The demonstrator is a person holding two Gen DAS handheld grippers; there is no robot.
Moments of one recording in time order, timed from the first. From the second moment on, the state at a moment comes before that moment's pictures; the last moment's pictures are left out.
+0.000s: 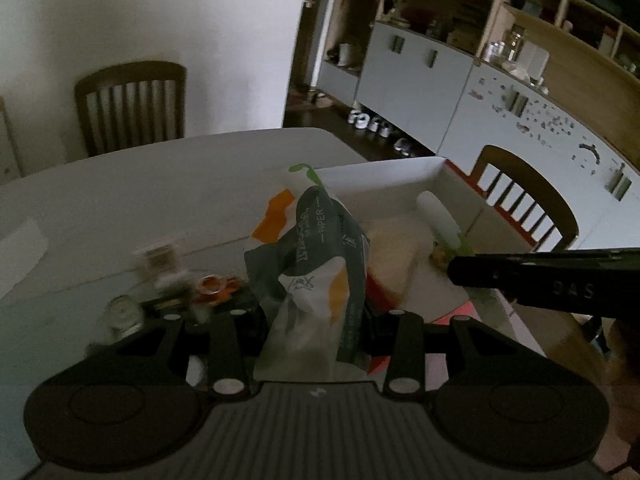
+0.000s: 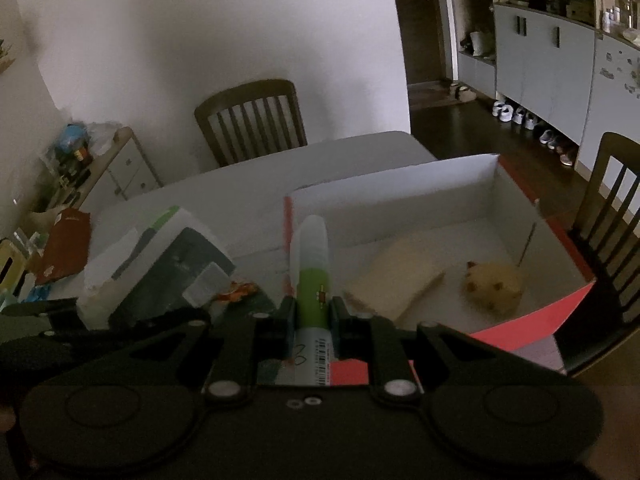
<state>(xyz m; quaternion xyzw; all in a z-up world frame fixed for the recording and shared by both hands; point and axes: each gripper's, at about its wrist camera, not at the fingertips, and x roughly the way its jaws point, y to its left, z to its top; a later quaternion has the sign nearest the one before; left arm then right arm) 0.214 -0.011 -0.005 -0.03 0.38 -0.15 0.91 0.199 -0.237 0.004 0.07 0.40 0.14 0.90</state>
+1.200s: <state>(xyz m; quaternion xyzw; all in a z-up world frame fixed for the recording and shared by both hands) 0.329 -0.164 -0.073 0.04 0.48 -0.16 0.86 0.309 -0.342 -0.065 0.06 0.45 0.11 0.88</state>
